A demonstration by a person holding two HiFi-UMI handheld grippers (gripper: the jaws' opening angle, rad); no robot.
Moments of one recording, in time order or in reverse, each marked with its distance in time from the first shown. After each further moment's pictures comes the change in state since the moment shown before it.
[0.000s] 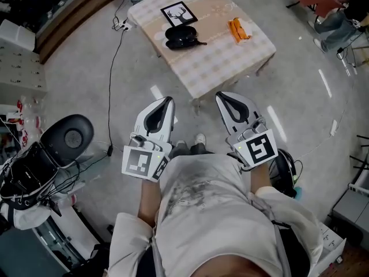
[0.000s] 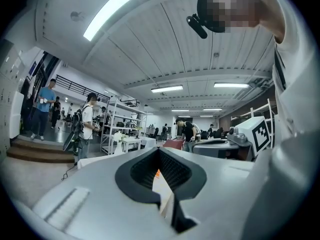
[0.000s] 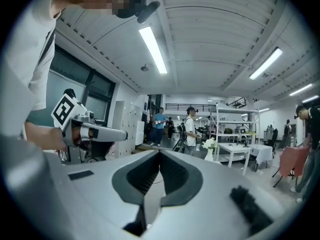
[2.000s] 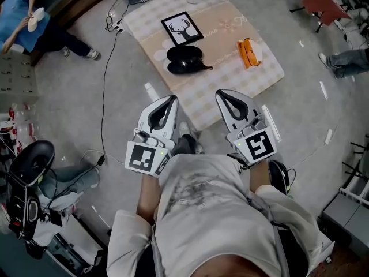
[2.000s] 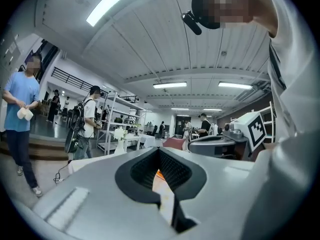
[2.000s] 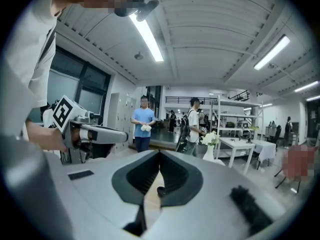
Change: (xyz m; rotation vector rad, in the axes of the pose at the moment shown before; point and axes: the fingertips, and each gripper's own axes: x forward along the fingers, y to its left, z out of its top) left arm 0.138 0.116 -0.026 -0.030 0.015 -0.041; right arm 0.151 -0.101 -0.033 -0.007 0.082 0.021
